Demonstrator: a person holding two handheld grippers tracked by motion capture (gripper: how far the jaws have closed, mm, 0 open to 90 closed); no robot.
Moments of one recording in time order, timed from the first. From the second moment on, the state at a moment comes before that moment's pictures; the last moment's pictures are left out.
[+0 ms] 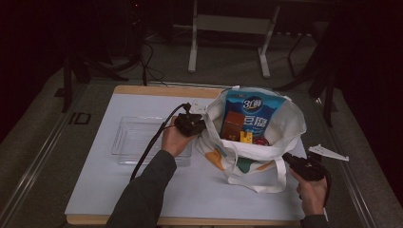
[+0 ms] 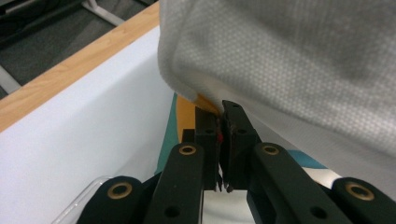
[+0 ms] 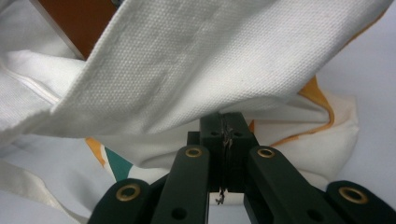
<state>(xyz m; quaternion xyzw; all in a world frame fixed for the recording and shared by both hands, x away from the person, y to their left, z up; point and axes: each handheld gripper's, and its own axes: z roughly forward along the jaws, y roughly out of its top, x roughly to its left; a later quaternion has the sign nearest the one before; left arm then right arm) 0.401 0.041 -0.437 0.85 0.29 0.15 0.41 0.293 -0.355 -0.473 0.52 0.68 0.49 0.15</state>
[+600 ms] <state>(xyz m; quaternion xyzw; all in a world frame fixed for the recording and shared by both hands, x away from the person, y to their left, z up) 0.405 0.033 -0.456 0.87 0.29 0.13 0.39 0.298 -0.346 -0.506 0.54 0.70 0.45 0.12</state>
